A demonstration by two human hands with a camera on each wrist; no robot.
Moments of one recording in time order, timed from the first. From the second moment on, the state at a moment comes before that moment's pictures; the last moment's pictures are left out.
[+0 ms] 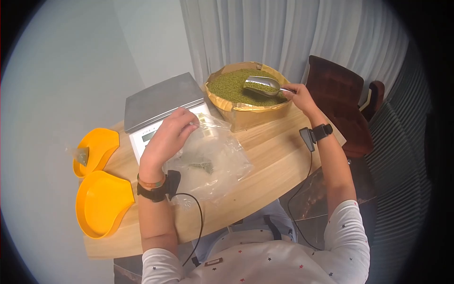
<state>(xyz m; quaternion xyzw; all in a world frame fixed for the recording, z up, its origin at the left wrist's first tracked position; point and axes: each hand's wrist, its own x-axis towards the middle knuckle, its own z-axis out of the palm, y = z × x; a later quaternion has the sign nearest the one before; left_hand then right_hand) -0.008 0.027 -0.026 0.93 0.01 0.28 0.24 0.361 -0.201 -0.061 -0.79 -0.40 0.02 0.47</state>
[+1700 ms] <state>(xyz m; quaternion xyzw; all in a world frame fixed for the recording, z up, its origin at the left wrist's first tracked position) -0.013 0.015 -0.015 0.91 -0.01 0.35 0.21 0.344 -0.167 -0.059 -0.83 -0.48 -0.23 0.14</state>
